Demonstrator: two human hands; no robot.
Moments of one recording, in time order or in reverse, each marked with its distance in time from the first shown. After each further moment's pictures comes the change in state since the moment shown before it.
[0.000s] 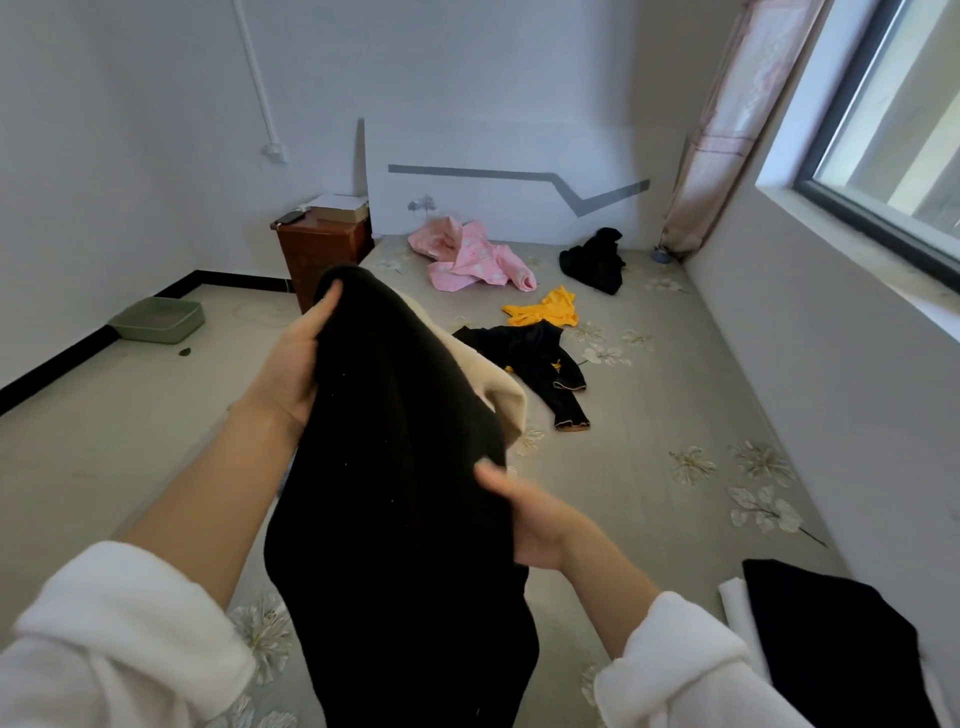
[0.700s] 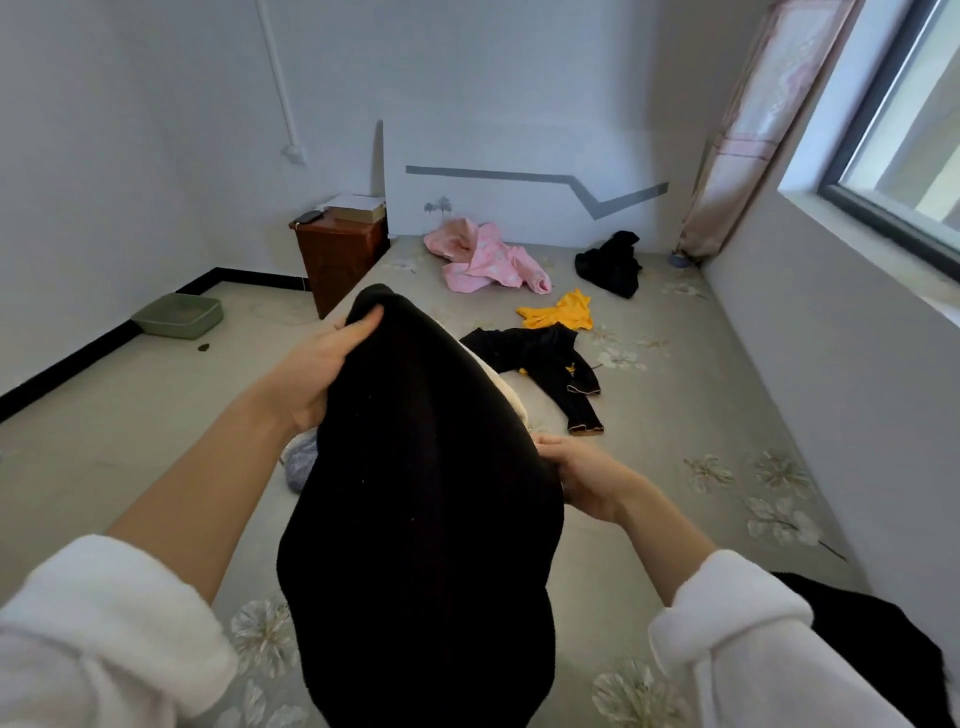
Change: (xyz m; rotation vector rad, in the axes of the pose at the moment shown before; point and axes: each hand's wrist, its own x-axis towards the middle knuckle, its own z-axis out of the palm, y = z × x) left_hand 0.000 0.009 -0.014 0.351 -0.012 -0.038; right_hand 0.003 -0.038 -0.053 -0.256 0.321 -0.113
